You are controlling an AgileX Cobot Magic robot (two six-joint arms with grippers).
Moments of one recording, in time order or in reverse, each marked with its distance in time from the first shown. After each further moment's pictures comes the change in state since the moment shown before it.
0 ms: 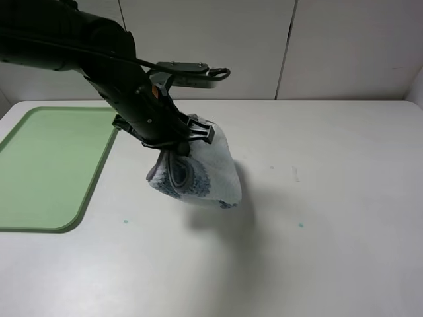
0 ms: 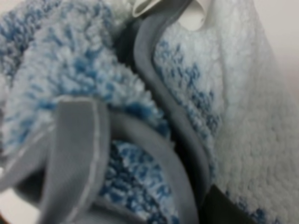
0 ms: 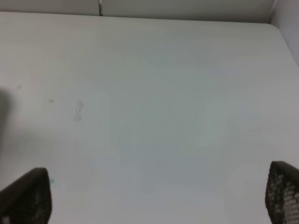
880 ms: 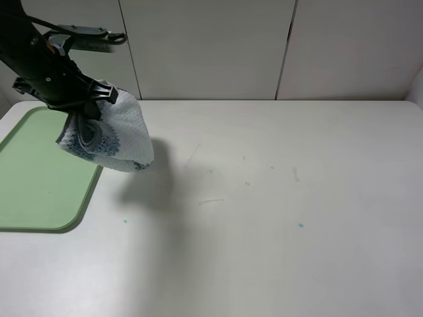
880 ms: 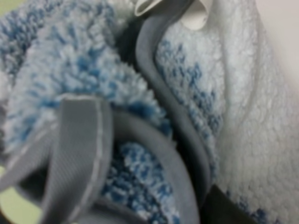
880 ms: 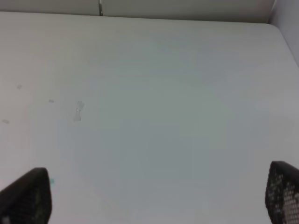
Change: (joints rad) left arm 0.424 -0.112 0.018 0.058 0.099 0.217; right arm 0.000 0.000 0.000 0.000 0.000 0.000
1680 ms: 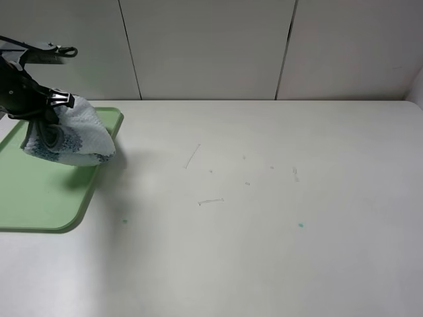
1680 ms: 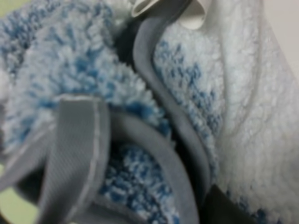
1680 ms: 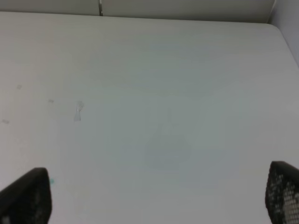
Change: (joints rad) left arm 0.271 0.120 0.029 0.006 -0.159 0.058; right arm 0.000 0.000 0.000 0.000 0.000 0.000
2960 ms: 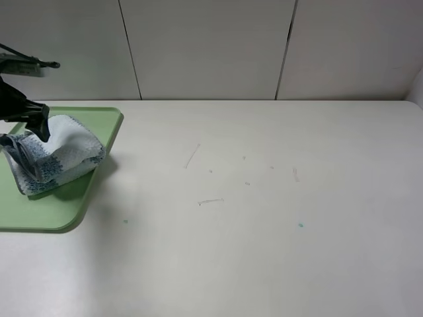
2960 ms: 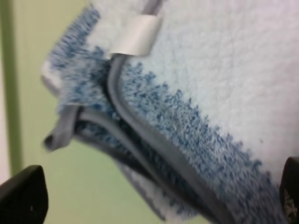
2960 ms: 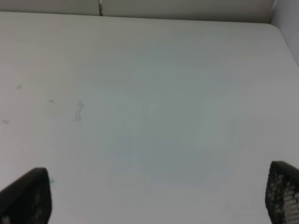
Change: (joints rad) left arm 0.065 -0.035 -0.062 0.118 0.275 -0.011; right arm 0.000 0.000 0.000 0.000 0.000 0.000
